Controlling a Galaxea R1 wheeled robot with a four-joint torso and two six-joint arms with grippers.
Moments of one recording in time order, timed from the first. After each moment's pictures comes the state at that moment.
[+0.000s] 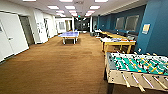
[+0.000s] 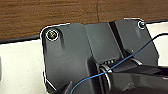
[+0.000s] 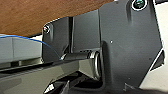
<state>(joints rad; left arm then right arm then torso) 1.52 2.98 -2.68 0.03 -0.09 0.05 -1.55 2.90 -2.44 0.12 0.03 -0.08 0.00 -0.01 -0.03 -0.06</state>
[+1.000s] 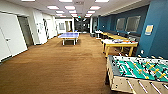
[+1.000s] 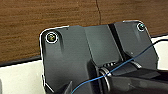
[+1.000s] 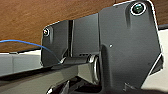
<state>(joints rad) 1.51 2.98 -2.67 0.03 -0.09 0.05 -1.54 2.89 -2.45 0.11 0.04 -0.08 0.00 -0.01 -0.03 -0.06</state>
